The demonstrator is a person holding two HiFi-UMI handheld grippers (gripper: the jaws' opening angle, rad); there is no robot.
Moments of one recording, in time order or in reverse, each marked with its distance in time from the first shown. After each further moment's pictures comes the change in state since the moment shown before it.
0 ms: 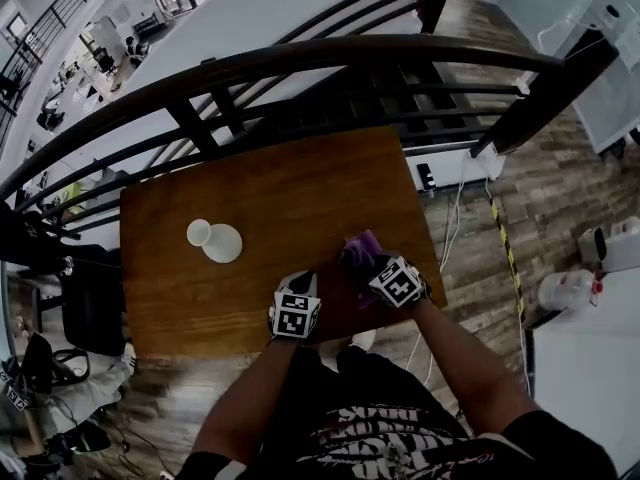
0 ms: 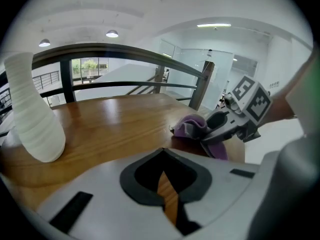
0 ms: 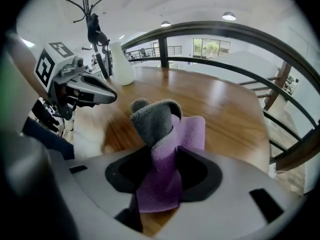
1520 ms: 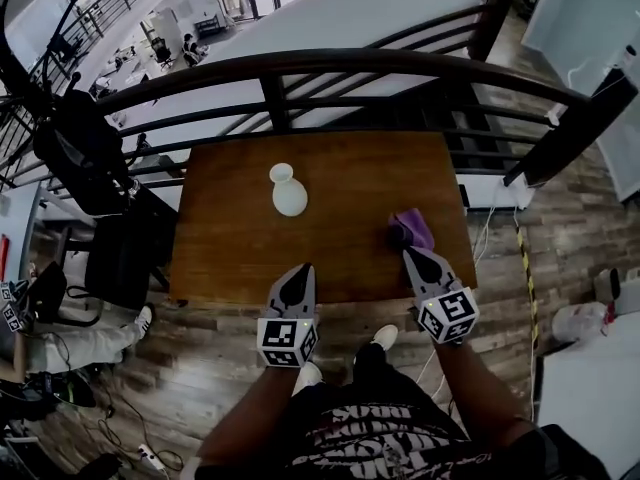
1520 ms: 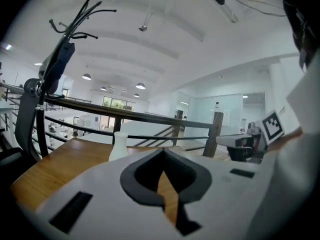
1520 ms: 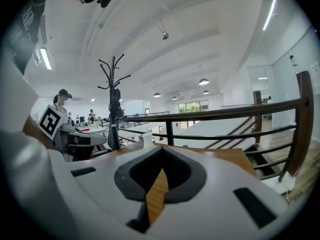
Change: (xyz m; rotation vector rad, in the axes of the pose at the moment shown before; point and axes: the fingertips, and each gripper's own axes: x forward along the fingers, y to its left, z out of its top) left arm -0.287 -0.004 0.014 -0.105 -0.572 0.223; right arm -0.212 0.155 0.106 0.099 -0.821 -0.125
